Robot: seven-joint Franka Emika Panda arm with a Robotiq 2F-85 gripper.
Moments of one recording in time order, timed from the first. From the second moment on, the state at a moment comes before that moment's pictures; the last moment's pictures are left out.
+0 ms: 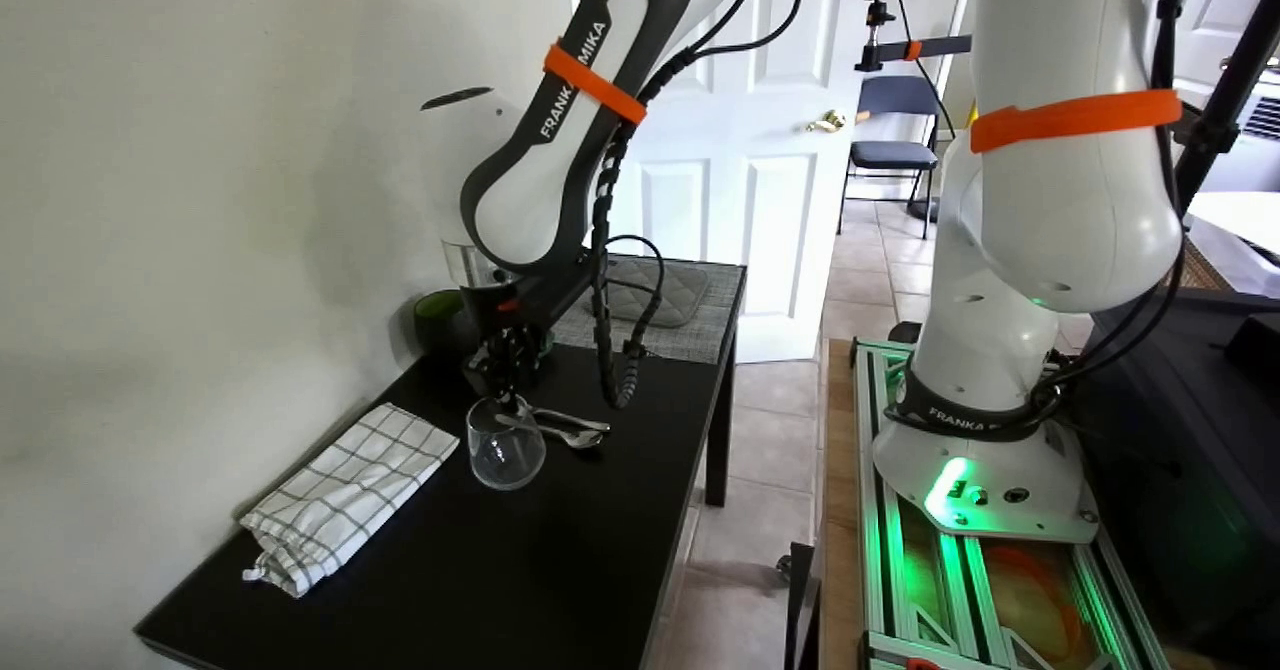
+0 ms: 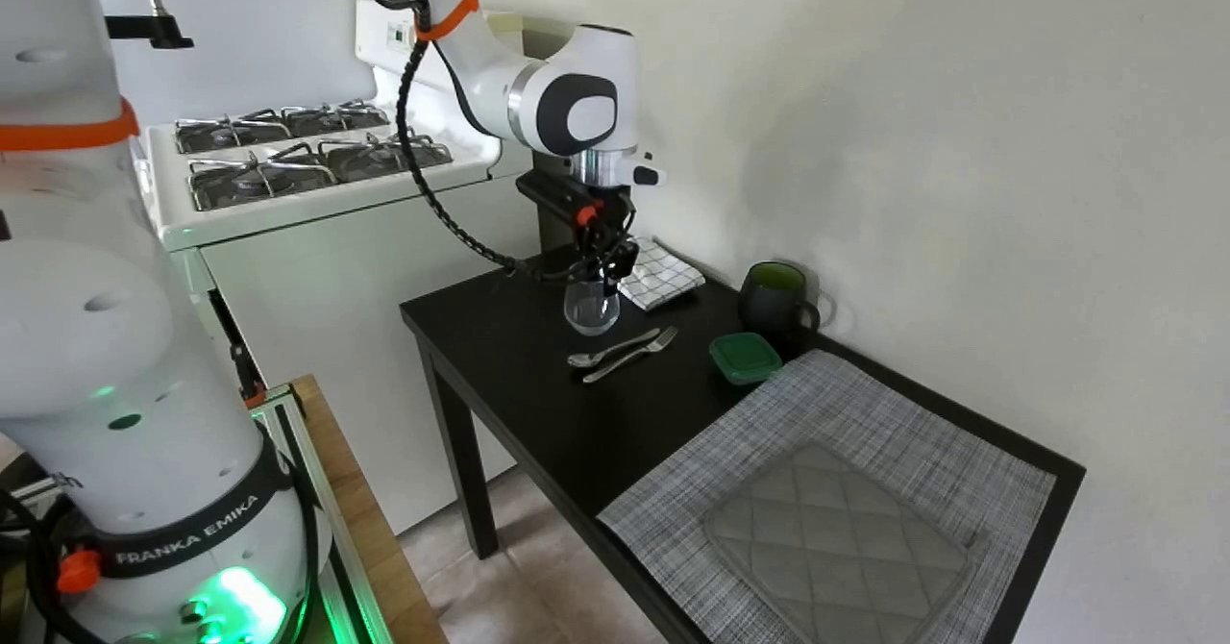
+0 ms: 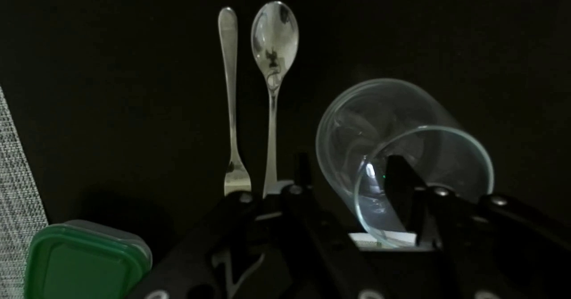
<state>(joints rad) 0.09 0.17 0.08 -2.39 0.01 2.57 0.19</state>
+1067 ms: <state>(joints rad) 0.10 0.20 0.08 -2.37 0.01 2.57 0.20</state>
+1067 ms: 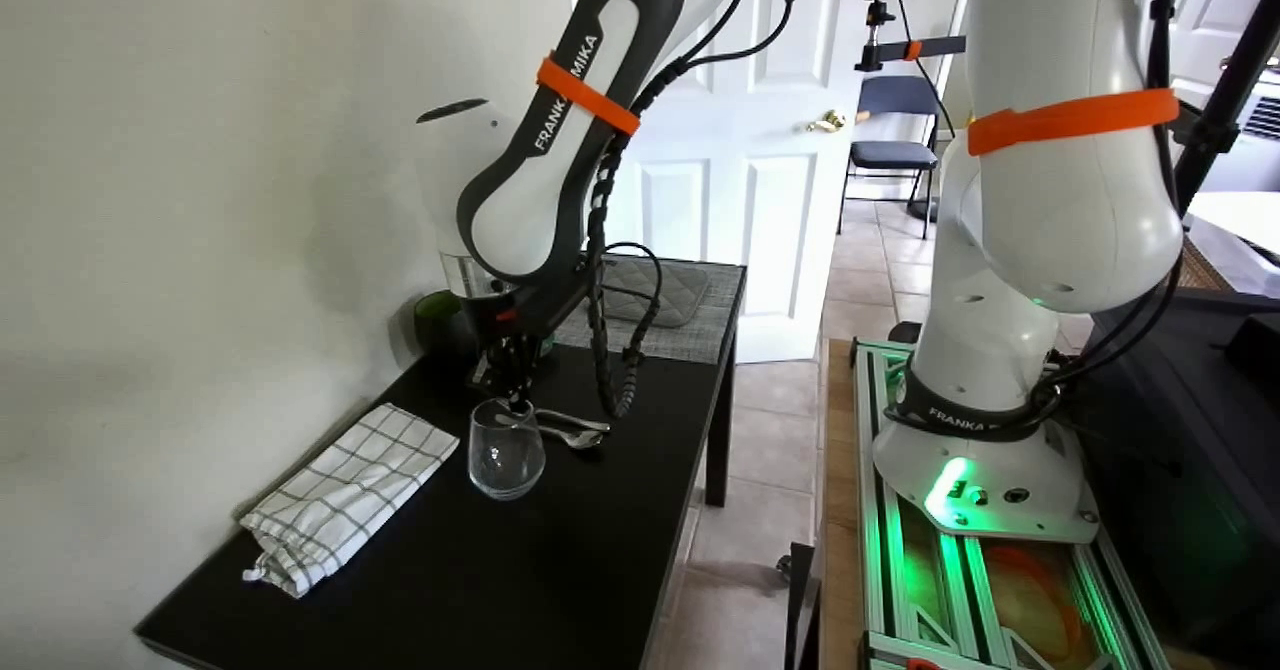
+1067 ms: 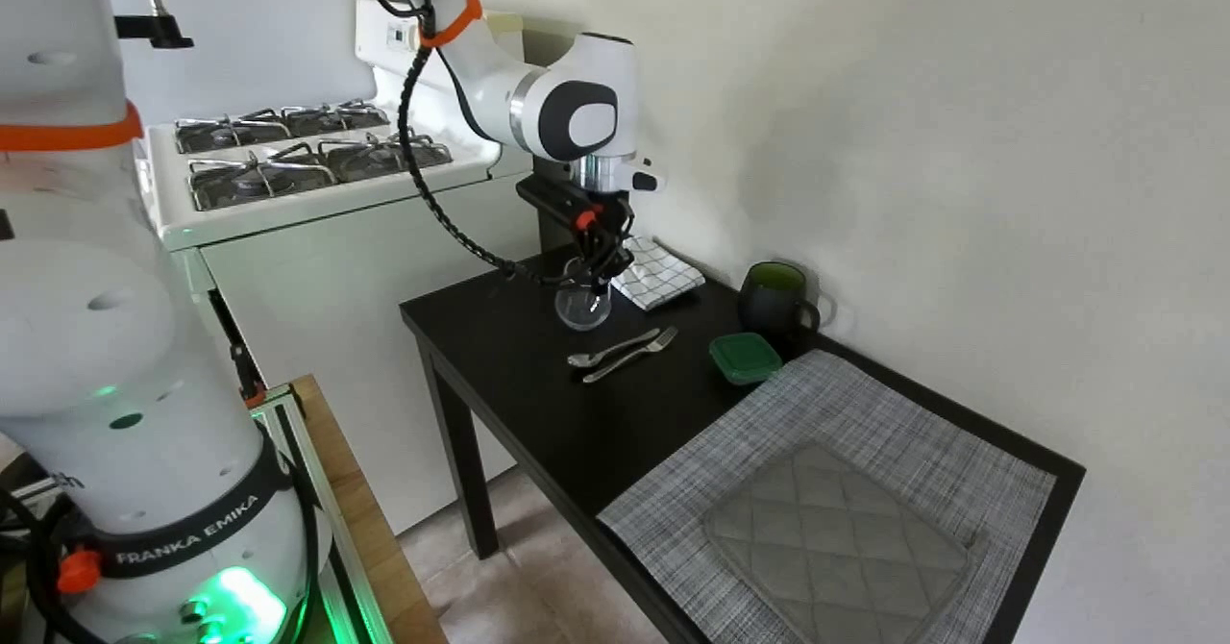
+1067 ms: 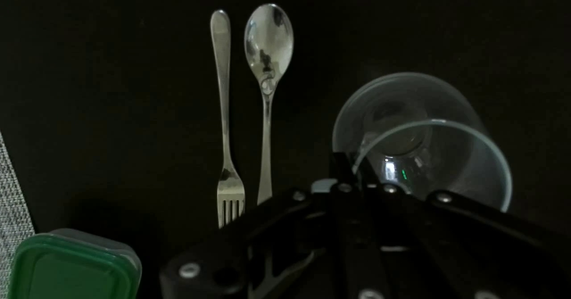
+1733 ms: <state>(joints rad) 0.10 0.11 0.04 -2.37 -0.11 2.47 0.20</state>
